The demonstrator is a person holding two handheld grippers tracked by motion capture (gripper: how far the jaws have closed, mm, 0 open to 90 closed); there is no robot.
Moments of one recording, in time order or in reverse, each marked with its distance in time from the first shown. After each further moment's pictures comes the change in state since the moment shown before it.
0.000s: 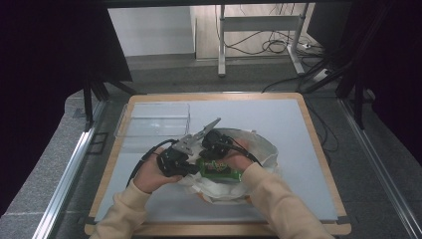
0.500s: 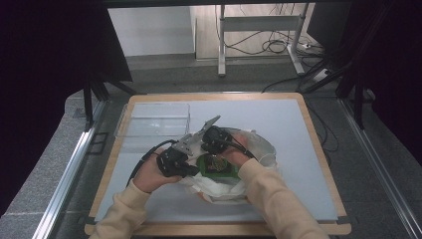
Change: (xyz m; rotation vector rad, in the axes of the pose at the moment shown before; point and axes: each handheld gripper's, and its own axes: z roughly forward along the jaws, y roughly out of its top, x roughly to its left) left arm 0.003 -0.002 0.003 0.016 -0.026 -0.014; right arm -0.022 0.002 0.012 -0.027 -0.109 0.002
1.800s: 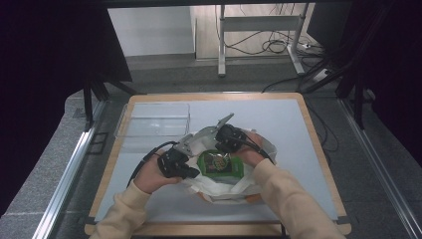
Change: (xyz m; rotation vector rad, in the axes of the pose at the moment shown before) left arm 0.002 -0.004 0.007 0.015 -0.022 -0.024; right arm -0.011 -0.022 -0.034 0.075 -0.035 0.036
